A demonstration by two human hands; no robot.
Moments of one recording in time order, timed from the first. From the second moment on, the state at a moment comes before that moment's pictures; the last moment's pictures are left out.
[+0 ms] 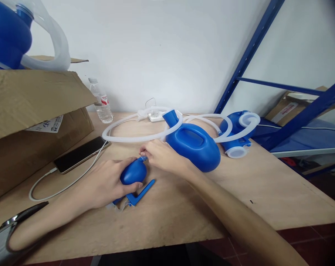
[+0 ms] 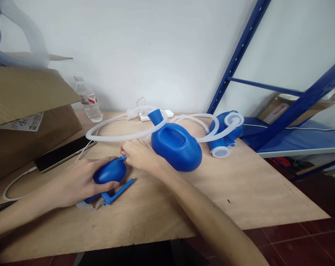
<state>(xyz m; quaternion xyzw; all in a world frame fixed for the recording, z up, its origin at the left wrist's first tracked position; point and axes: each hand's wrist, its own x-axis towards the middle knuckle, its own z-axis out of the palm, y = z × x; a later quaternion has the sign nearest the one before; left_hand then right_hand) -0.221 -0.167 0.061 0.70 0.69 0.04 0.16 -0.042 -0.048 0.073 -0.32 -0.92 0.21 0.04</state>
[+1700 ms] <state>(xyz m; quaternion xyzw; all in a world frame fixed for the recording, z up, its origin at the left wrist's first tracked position) -0.235 -0.082 0.070 0.76 0.59 0.08 0.26 -0.025 -0.033 -0.011 -0.17 -0.91 0.23 0.28</state>
